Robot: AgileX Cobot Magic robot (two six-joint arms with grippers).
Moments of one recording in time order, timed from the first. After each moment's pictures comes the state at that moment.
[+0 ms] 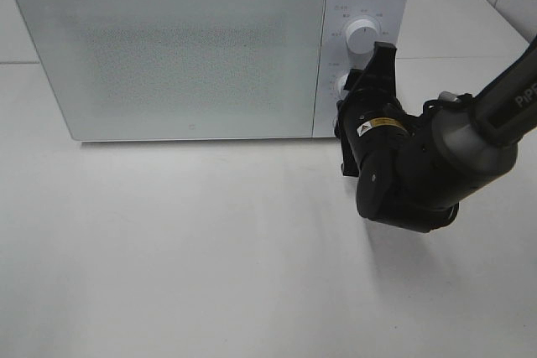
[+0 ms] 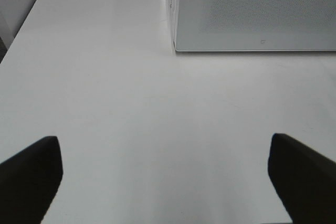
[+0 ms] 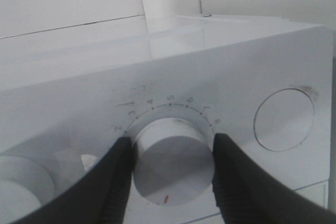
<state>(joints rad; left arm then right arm) 0.08 0.00 -0.52 -0.14 1.09 0.11 0.63 2.10 -0.81 0.77 -1.19 1.43</state>
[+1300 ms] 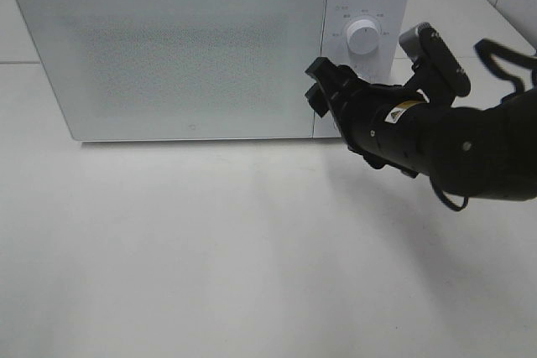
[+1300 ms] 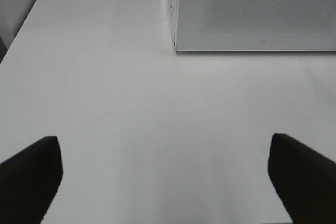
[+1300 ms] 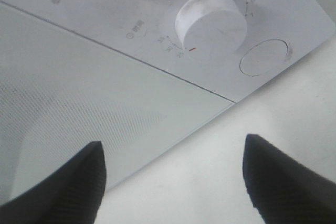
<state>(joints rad) 0.08 0.00 -0.52 -0.14 1.09 0.11 0.59 1.75 -0.66 0.54 -0.64 0.58</state>
